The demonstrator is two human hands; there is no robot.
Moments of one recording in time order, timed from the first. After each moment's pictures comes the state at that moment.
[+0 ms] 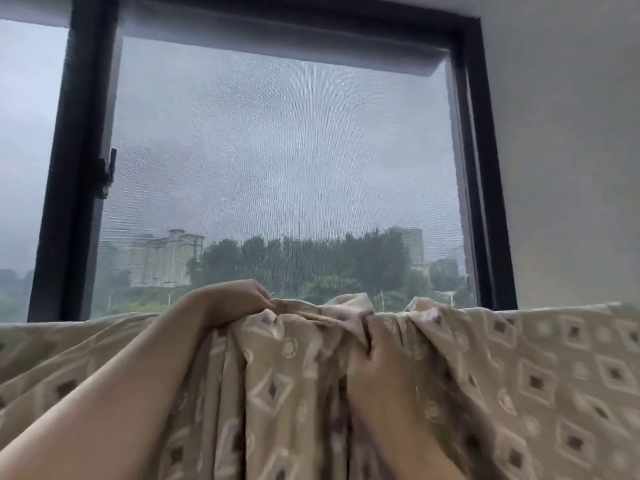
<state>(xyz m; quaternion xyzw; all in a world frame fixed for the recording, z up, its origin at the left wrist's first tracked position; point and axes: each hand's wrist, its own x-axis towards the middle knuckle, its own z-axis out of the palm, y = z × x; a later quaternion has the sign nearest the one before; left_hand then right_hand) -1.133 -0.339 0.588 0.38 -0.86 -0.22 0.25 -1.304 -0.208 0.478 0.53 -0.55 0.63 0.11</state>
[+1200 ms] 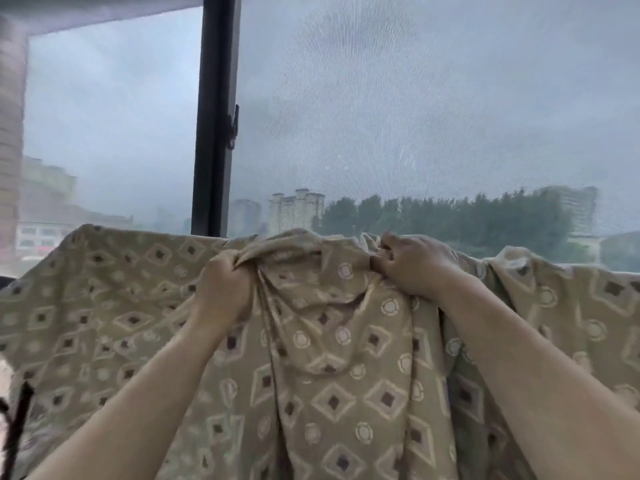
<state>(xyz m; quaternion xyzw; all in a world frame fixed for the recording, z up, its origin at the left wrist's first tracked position) -1.053 -0.295 0.476 0.52 -0.55 0.03 0.65 -1.330 -0.308 0.546 0.75 -0.58 0.23 0.22</state>
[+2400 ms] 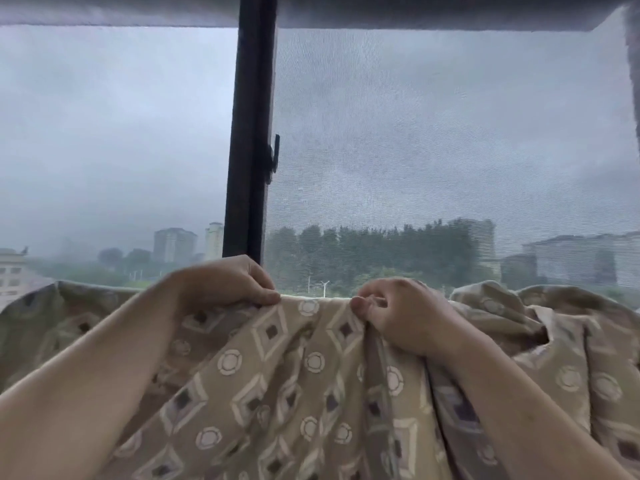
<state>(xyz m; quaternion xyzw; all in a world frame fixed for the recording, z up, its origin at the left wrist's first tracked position) -0.840 -0.387 0.588 0.43 -0.84 -0.22 0.26 -1.105 -0.324 0.552 0.73 -0.59 0.30 0.17</state>
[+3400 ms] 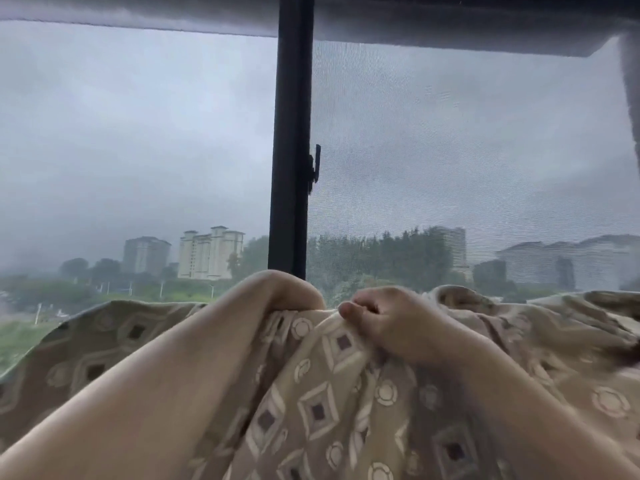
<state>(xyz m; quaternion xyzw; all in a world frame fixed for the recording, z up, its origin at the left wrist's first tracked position) -0.815 -0.438 0.603 0.50 -0.82 -0.27 0.07 -0.980 -0.340 0.559 0.74 -0.58 0.29 0.19</state>
